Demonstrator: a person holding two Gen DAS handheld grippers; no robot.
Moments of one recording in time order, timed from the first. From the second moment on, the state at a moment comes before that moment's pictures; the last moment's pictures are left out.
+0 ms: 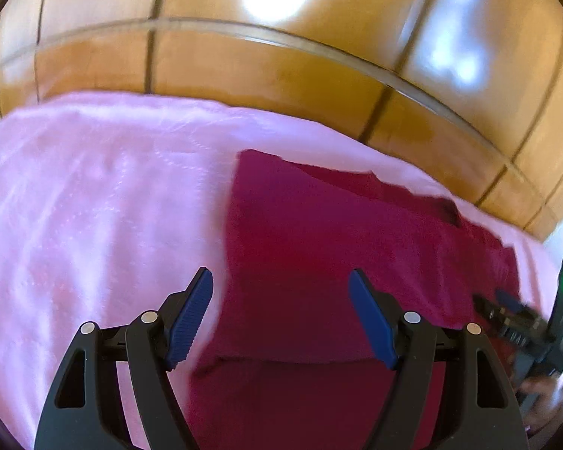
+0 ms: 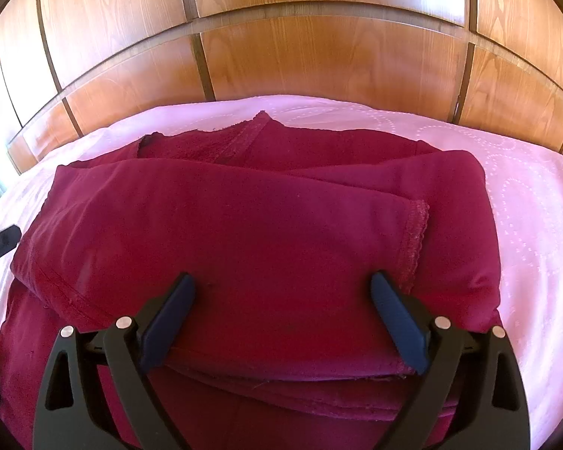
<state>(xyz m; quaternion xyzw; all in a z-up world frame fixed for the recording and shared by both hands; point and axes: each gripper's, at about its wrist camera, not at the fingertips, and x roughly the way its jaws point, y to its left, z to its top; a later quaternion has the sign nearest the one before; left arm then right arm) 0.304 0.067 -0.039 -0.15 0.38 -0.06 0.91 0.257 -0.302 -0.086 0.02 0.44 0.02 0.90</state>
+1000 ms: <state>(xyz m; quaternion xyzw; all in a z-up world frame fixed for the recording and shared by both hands) 0.329 0.069 -0.049 -0.10 0.41 -0.02 0.91 0.258 -0.294 -0.089 0.00 0.44 0.03 0.90</state>
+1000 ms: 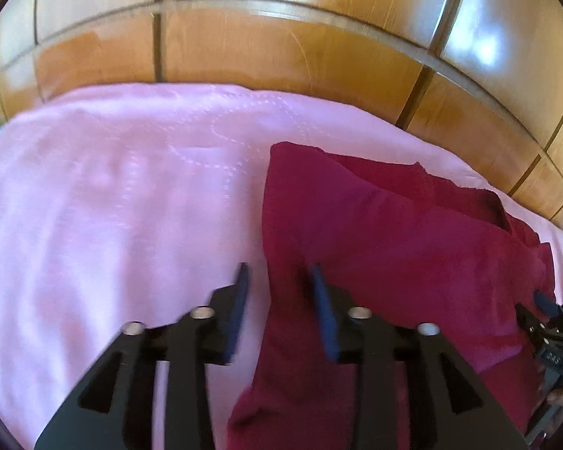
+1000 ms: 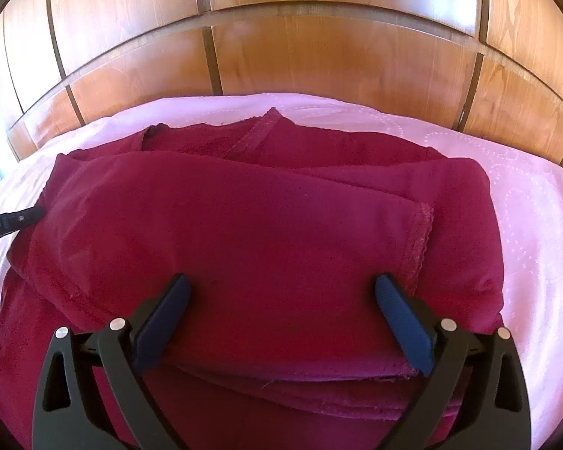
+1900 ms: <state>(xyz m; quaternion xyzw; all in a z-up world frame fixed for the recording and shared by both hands) 0.152 0.065 -0.029 -0.06 0.38 -0.01 0.92 0.165 -0.288 -0.061 0.02 0.45 0.02 0.89</state>
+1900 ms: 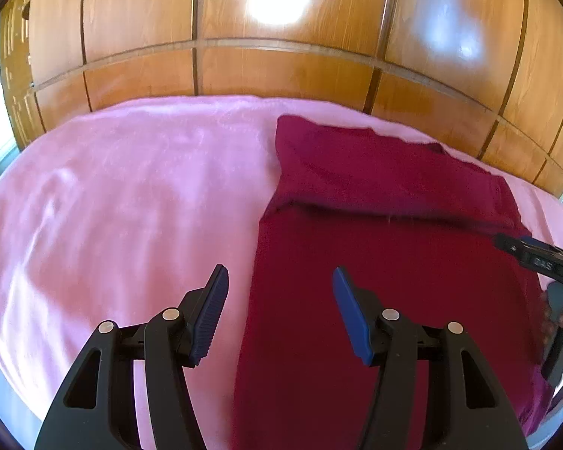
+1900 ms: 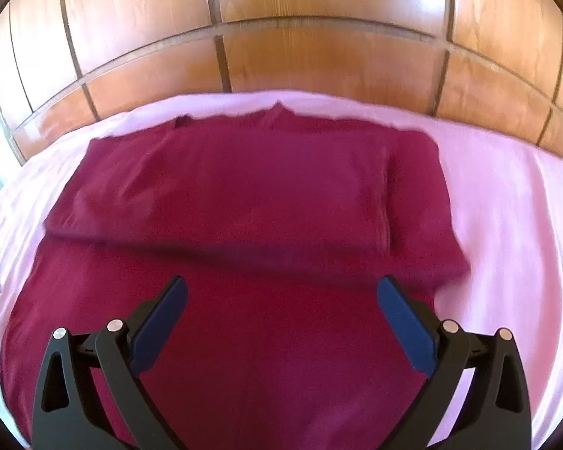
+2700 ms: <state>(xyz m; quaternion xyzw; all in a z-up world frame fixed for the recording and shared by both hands) 0.075 0.095 -0.067 -0.09 0.43 -0.04 0.90 0.030 -0.321 -0.053 0.07 0.49 0.05 0.87</state>
